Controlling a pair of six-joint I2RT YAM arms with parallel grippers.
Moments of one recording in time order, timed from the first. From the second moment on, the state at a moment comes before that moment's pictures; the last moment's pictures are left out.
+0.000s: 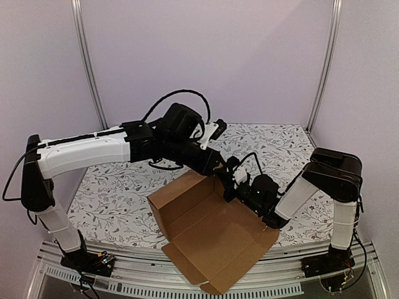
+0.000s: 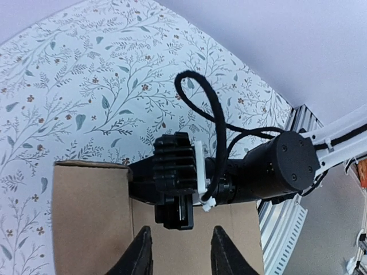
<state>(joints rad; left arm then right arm) -1.01 1.73 1.50 -0.44 0.16 -0.32 0.94 2.01 0.65 1.35 0.22 0.01</state>
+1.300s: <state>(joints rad) -0.98 0.92 0.92 -0.47 -0.14 -0.37 0.83 1.72 1.70 -0.90 -0.18 -1.03</state>
